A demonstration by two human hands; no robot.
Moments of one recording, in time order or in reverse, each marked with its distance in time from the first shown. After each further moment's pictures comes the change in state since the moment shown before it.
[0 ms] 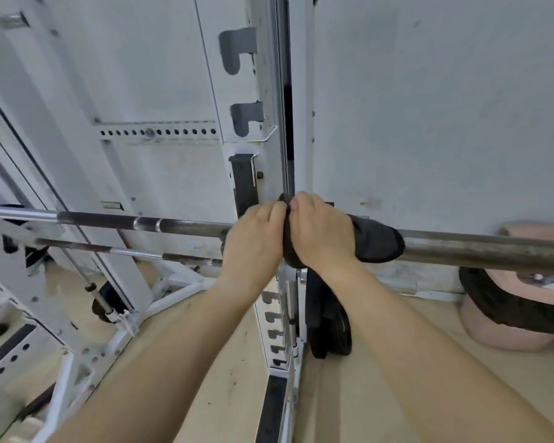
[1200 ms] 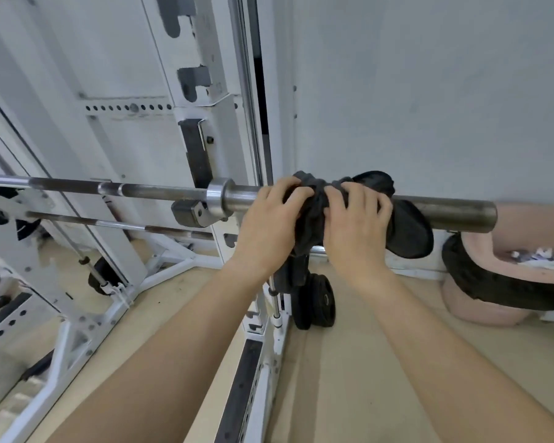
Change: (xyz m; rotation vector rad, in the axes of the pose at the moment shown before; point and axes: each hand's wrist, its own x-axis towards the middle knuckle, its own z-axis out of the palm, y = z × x) left_hand -0.019 0.117 -0.003 -0.268 -0.029 0.059; right_hand -0.097 0.121 -0.030 -0.200 0.233 0.048
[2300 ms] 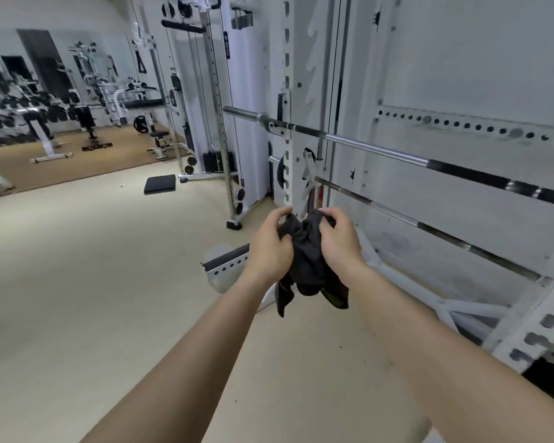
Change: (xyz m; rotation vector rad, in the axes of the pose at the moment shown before) left_hand -0.470 -0.295 -0.466 -0.361 0.355 -1.039; right_hand -0.130 -0.699 -0.197 1.438 -0.847 0.168
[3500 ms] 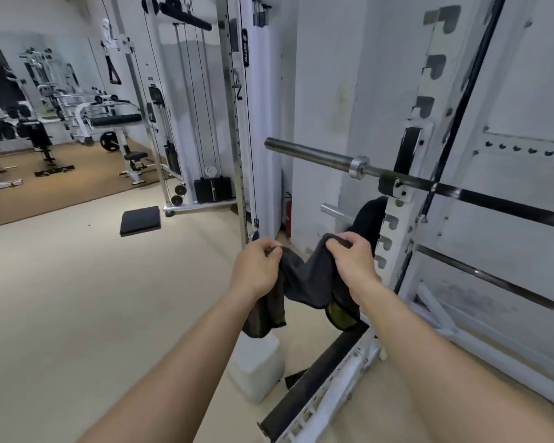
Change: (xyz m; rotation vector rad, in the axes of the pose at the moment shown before) left_hand 0.678 -0.337 -0.287 0.134 -0.098 -0.082; right_hand 0.550 0.024 0.522 0.088 0.152 0.226
